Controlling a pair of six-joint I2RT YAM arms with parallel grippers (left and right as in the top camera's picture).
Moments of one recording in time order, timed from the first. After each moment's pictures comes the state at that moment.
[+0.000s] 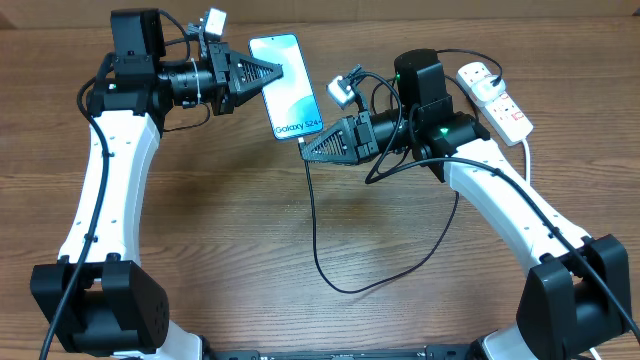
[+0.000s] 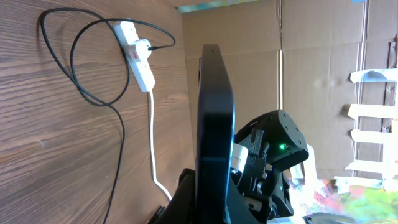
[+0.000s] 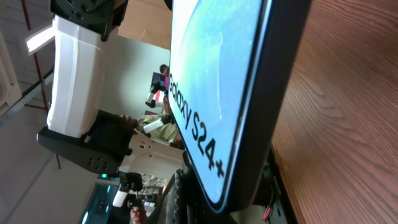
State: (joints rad) left arm 0.02 1.73 1.59 -0.61 1.22 -0.70; right arm 0.38 1.70 1.30 -0.19 -1.42 0.65
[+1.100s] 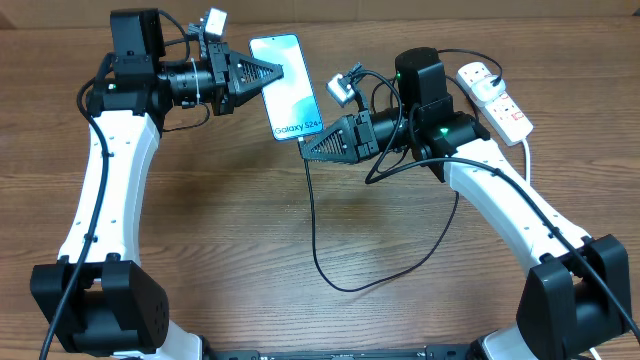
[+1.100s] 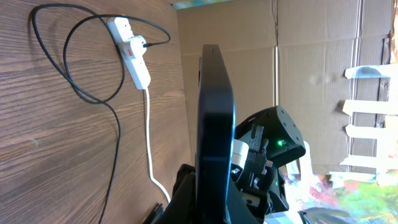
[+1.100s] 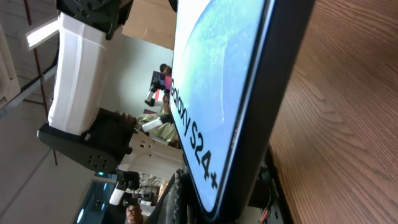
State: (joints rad) left arm 0.02 1.73 1.59 -0.61 1.25 -0.70; right arm 0.38 1.70 1.30 -0.16 -1.42 0.65
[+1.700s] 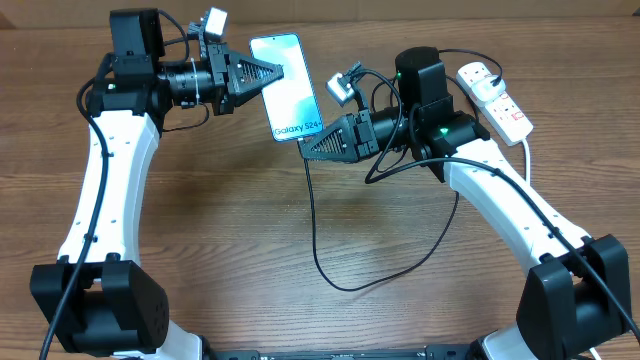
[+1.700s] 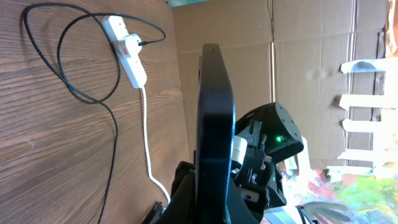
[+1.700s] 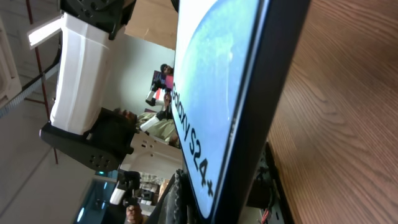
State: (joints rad) left arm 0.03 1.73 1.59 -0.60 1.27 -0.68; right arm 0.38 1.70 1.30 -0.13 -1.43 0.67
